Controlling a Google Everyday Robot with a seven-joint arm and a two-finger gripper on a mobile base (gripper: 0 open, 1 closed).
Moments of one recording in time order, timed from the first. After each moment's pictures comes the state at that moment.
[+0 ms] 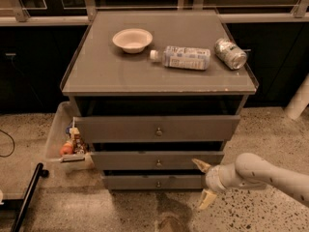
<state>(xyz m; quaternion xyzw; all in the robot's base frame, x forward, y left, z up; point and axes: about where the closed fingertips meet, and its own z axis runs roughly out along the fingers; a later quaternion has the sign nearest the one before) 0.509 -0.189 0.415 -0.67 0.66 0.14 0.31</state>
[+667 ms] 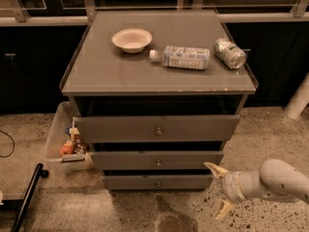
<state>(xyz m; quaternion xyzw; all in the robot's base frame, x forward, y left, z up) 0.453 -0.221 0.479 -0.69 0.64 0.11 0.33</state>
